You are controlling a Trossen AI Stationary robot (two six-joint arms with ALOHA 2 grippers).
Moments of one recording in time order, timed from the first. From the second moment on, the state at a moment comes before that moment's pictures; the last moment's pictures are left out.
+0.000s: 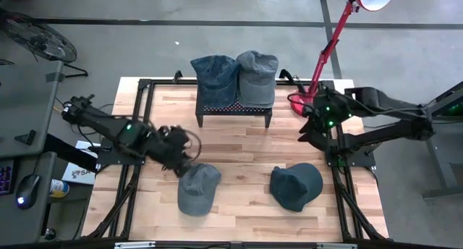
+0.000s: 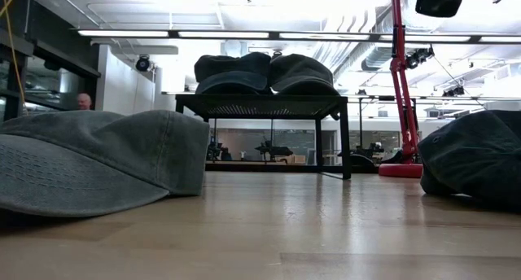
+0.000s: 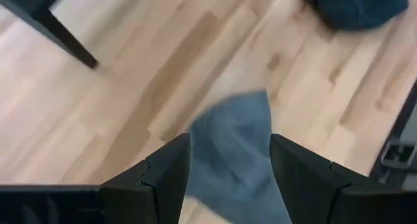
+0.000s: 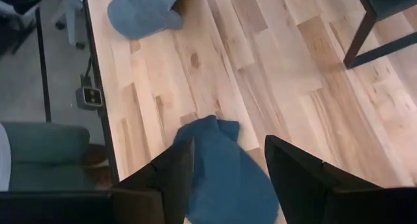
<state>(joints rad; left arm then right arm) -0.45 1.29 1.42 -1.23 -0.37 -1.03 -0.10 1.00 1.26 -1.20 -0.24 0.42</state>
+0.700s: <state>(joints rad) -0.73 1.30 0.94 -0.75 -0.18 -1.15 0.27 1.13 1.26 -0.92 0.11 0.70</state>
